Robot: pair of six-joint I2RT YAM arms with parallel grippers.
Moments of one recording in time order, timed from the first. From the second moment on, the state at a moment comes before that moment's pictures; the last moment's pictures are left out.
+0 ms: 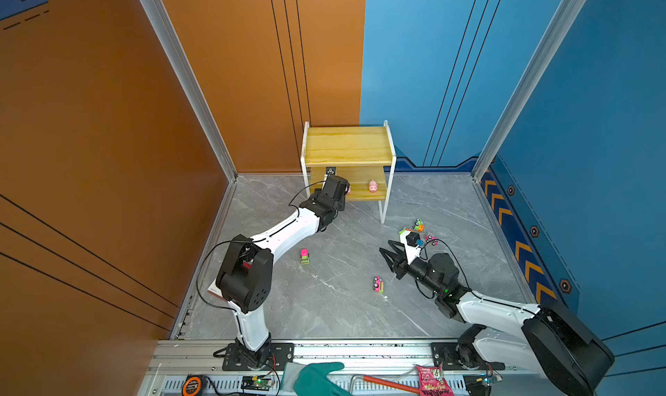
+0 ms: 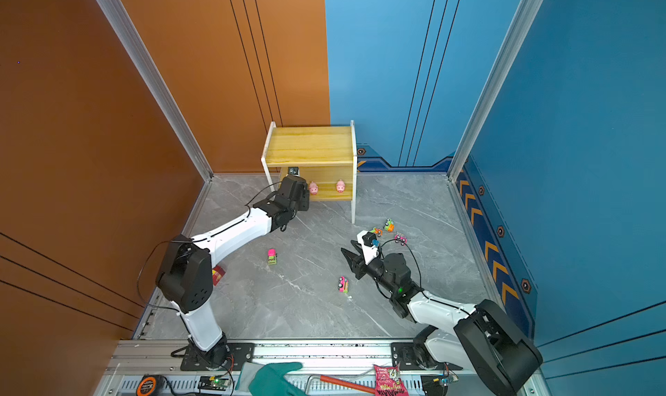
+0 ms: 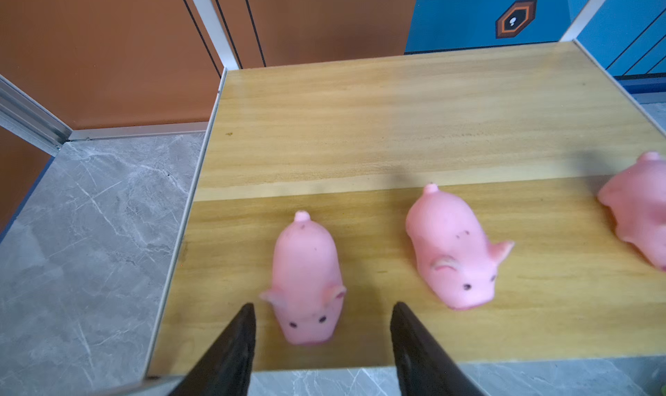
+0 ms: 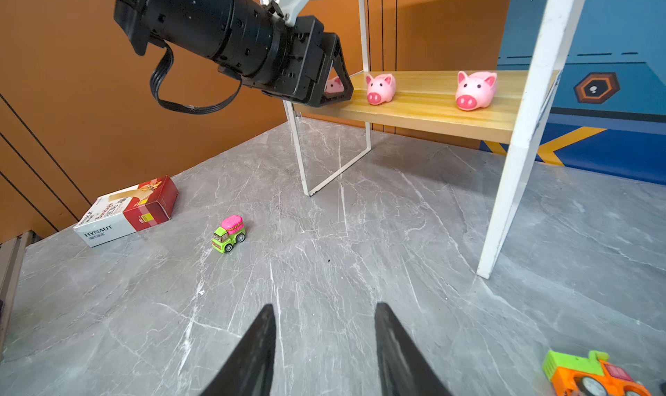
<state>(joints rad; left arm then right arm) -0.55 1.80 1.42 -0.25 -0.47 -0.28 0.59 1.20 0.24 0.86 -0.19 0.13</state>
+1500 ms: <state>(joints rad) -0.34 1.09 1.02 -0.57 -0.30 -0.25 0.86 1.50 0.53 0.69 -0.03 0.13</state>
